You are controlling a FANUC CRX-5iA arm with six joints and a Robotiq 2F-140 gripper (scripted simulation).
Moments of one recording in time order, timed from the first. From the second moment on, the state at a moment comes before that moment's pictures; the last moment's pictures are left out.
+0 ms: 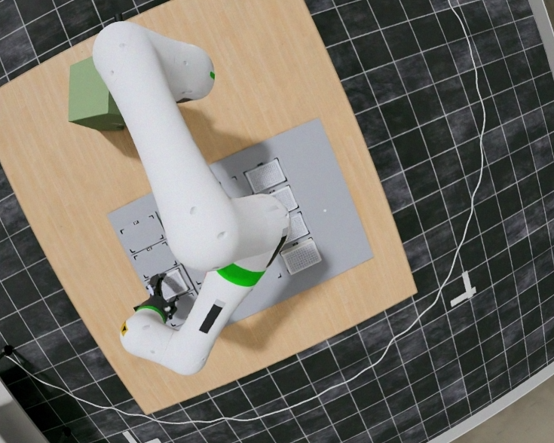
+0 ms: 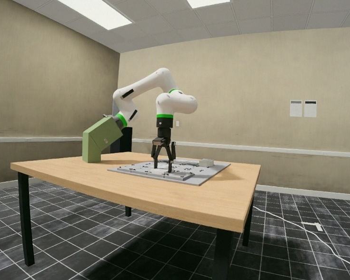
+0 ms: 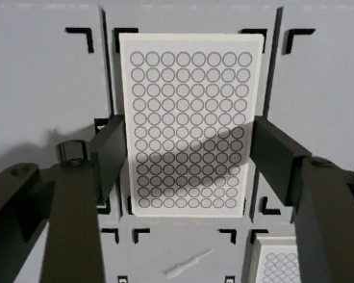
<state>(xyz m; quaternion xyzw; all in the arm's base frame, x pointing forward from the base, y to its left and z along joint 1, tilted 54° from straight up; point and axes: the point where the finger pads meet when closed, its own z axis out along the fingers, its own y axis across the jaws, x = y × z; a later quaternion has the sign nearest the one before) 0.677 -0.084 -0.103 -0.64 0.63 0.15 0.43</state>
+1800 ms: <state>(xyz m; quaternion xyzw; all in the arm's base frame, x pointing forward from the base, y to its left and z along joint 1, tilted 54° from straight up) 0.675 -0.088 -0.100 -0.64 0.63 0.15 0.43</state>
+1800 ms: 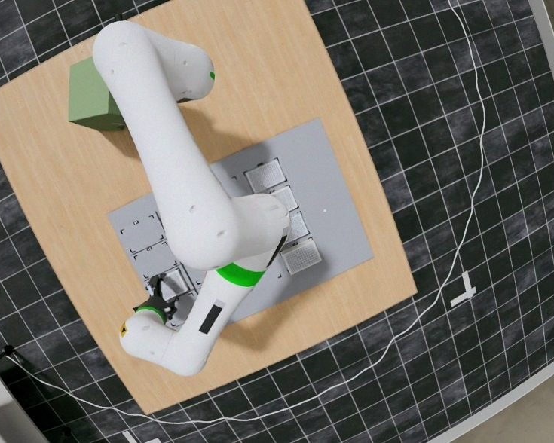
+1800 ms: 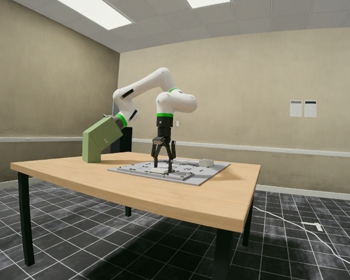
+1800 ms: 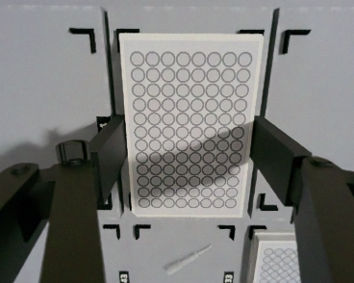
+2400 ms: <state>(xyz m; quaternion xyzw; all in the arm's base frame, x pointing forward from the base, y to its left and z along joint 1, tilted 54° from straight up) 0.674 -0.091 -0.097 -0.64 0.63 0.15 0.43</state>
